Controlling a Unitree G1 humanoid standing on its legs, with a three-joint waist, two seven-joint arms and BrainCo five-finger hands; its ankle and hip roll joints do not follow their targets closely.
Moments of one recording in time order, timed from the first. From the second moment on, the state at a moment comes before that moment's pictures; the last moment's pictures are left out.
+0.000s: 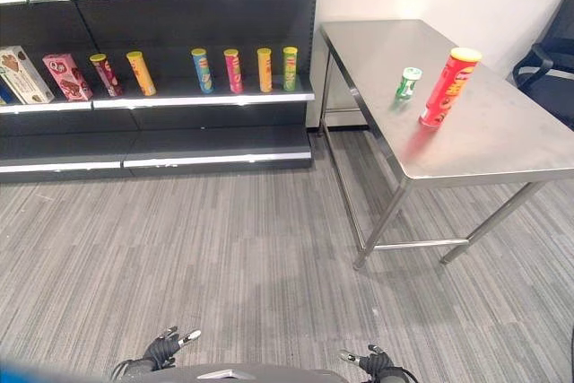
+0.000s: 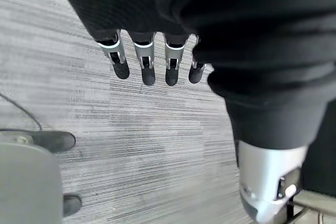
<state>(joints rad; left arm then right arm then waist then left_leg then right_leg) 0.06 0.19 -0.19 1.14 -0.29 -0.14 0.04 0.07 -0.22 0.17 1.15 0.12 -0.03 -0.08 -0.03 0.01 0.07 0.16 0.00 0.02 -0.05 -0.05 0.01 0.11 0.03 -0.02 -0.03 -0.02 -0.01</state>
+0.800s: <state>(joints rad) 0.07 0.20 -0.18 1.19 -0.22 -0.14 0.04 0.06 -0.22 0.17 1.16 0.12 -0.03 -0.08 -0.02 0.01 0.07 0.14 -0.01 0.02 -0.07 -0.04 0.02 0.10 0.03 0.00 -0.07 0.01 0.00</state>
